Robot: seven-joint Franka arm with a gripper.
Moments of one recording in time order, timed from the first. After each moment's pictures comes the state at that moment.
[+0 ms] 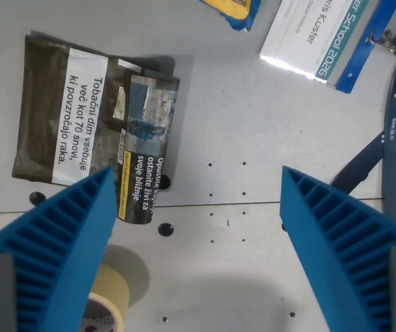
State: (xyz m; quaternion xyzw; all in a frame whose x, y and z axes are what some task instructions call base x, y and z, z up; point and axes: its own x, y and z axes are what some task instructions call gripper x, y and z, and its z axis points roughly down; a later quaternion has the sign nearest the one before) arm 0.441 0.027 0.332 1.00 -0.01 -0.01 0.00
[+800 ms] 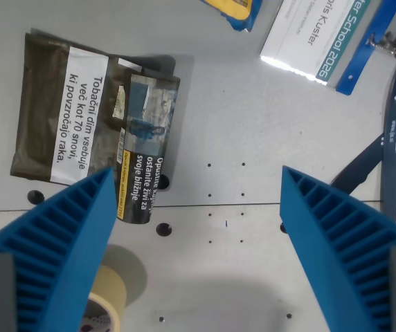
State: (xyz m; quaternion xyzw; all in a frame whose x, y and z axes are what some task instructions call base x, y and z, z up) arm 0.442 0.027 0.330 1.00 0.00 -0.01 0.00
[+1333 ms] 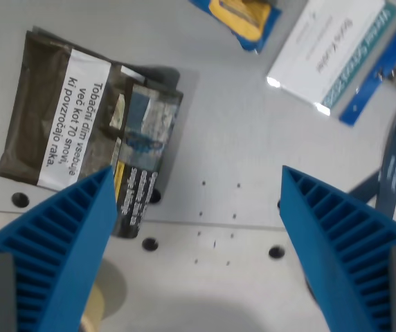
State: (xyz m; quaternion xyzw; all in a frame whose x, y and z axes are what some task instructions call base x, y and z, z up) arm 0.455 0.031 0.309 1.00 0.06 0.00 0.00
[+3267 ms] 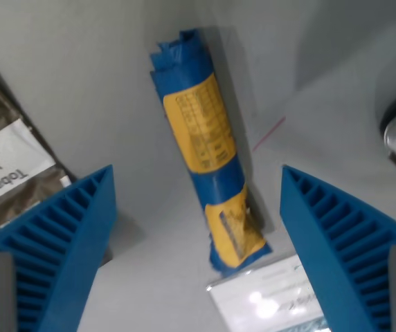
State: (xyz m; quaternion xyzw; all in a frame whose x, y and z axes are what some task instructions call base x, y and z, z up) arm 0.540 0.048 0.179 0.92 0.38 0.01 0.00
